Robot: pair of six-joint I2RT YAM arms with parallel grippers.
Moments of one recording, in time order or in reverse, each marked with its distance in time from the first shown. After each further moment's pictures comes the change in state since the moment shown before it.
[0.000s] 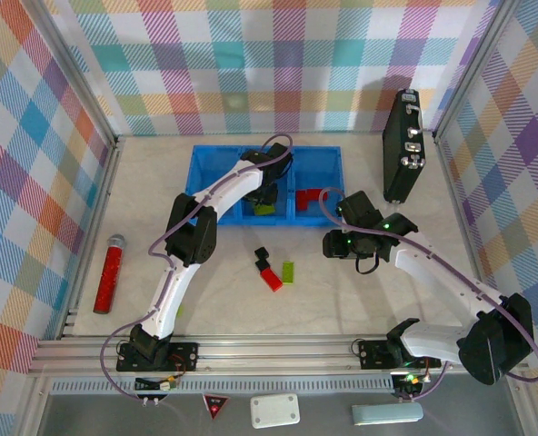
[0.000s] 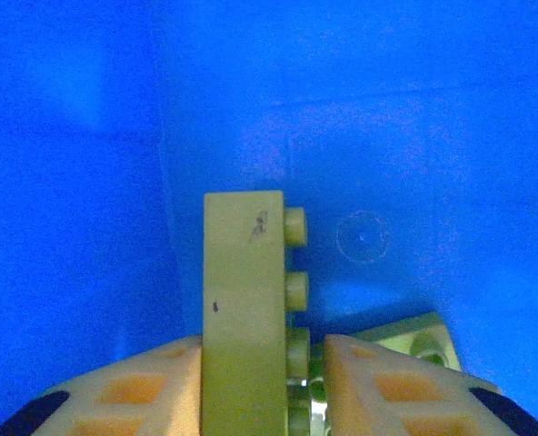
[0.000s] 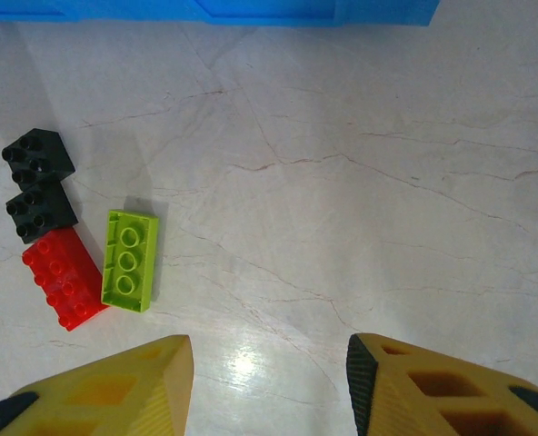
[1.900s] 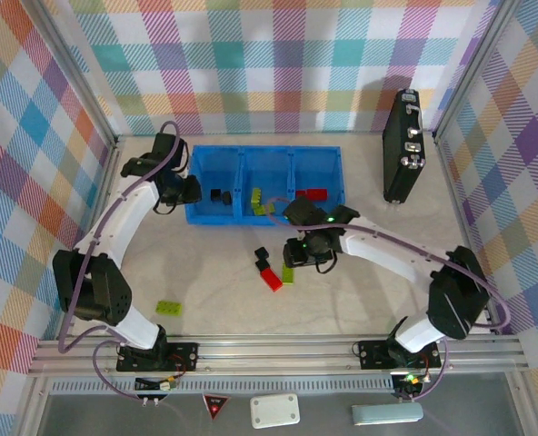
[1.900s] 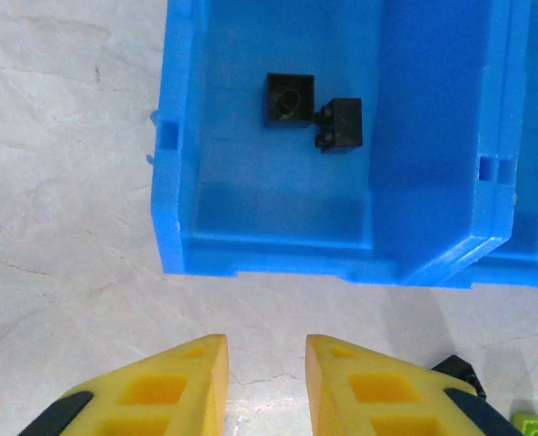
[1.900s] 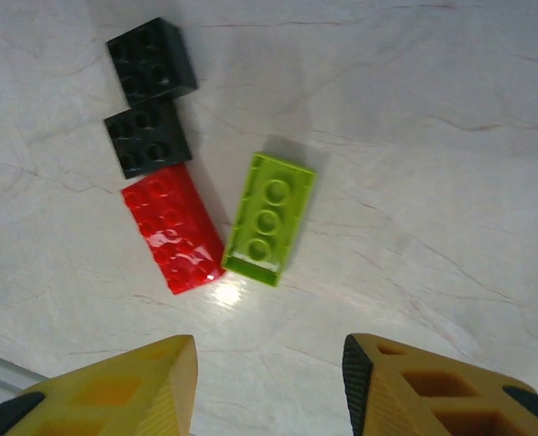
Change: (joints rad) left arm 0.382 -0.850 -0.747 0.160 0.341 0.135; right arm 0.303 0.347 0.232 -0.031 -0.018 0.111
